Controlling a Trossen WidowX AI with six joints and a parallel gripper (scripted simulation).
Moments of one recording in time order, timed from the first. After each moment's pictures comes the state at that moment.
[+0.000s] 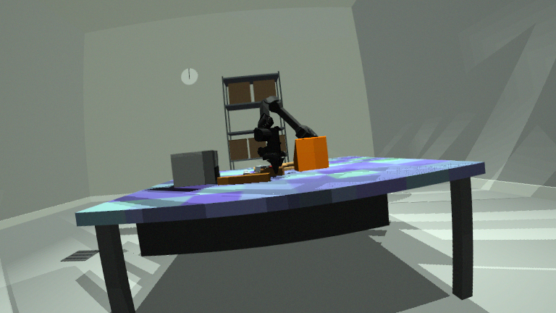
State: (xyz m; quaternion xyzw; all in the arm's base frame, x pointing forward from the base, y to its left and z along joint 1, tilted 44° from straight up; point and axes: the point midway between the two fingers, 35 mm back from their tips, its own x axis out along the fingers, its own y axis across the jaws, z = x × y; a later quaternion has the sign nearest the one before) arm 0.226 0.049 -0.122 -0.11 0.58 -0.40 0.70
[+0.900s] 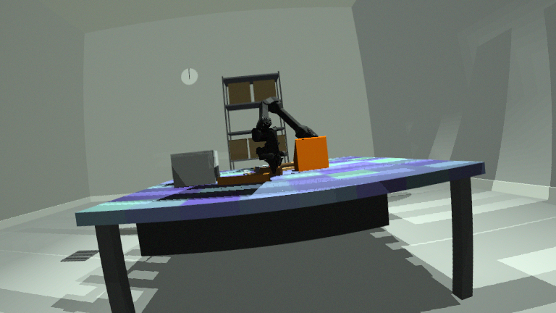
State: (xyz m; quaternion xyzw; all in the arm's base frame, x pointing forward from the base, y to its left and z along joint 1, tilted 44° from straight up) arm 0.232 0.039 -0.111 -0.07 0.55 -0.43 0.71
